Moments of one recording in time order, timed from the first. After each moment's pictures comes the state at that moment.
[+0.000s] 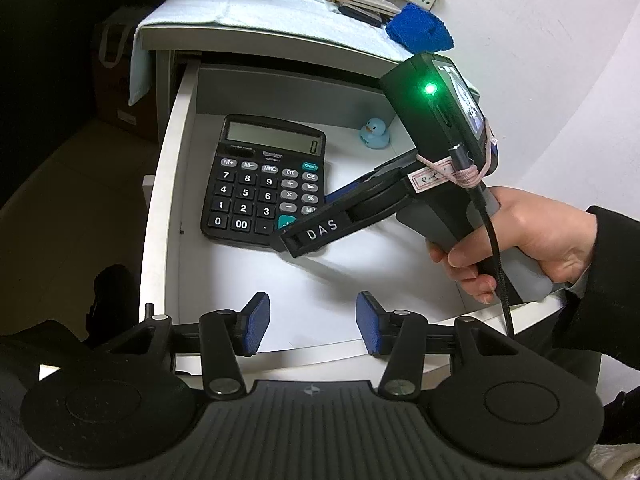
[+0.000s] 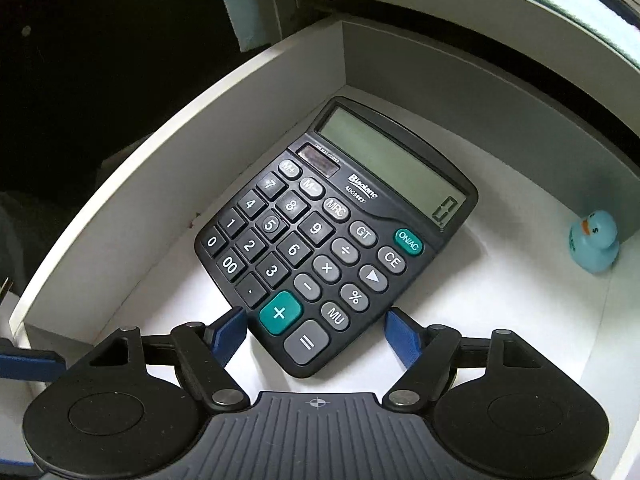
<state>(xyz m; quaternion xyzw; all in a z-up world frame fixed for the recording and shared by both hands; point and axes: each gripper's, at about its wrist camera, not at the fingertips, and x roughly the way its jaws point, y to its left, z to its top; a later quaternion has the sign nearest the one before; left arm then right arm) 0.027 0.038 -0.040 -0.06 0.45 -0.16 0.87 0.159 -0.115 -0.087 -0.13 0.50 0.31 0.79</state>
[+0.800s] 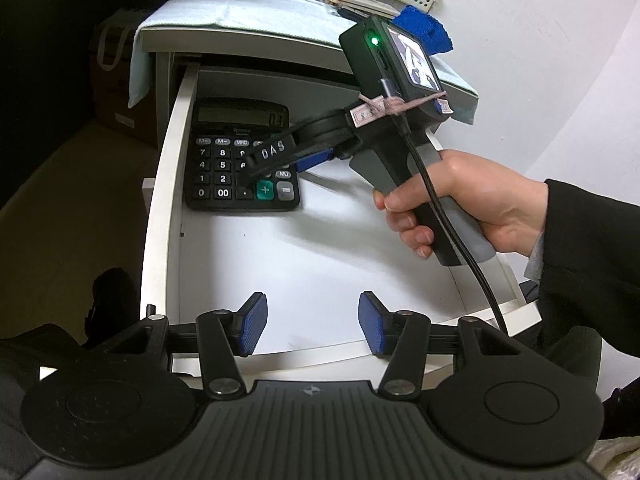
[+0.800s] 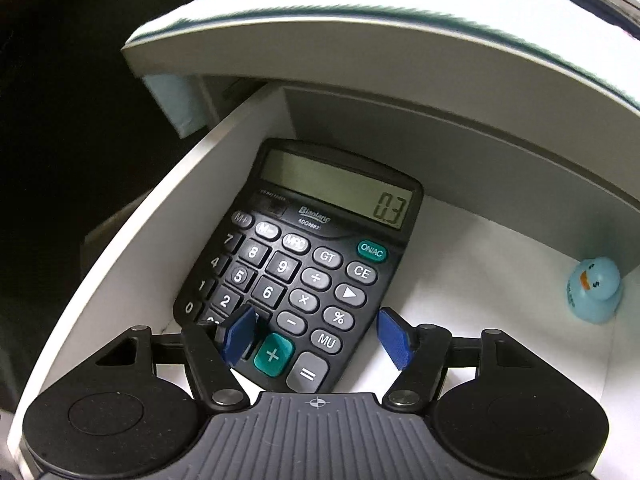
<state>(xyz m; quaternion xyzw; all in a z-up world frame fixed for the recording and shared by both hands) 0.021 0.041 -0.041 -0.06 0.45 -0.16 0.88 0.225 -0.111 -0.078 -0.05 0.48 0.27 0.84</state>
